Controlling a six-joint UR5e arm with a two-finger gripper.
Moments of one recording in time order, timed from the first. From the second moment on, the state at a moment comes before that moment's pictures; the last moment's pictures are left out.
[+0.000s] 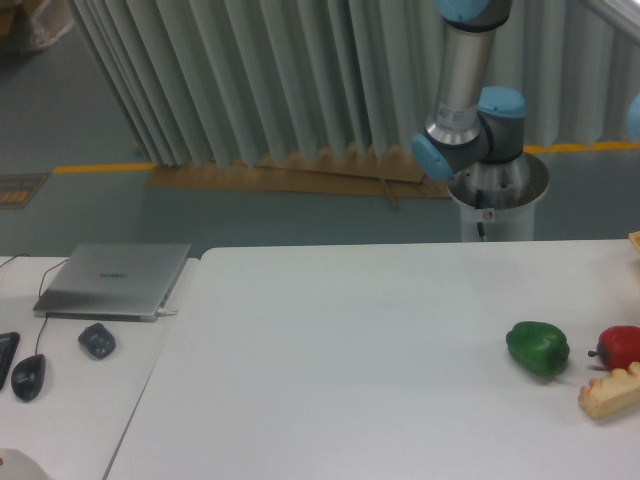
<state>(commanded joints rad) 2.89 -1.89 -1.58 -1.10 1.61 2.57</state>
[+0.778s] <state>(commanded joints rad) 2.95 -1.98 -1.52 -1.10 1.61 2.75</state>
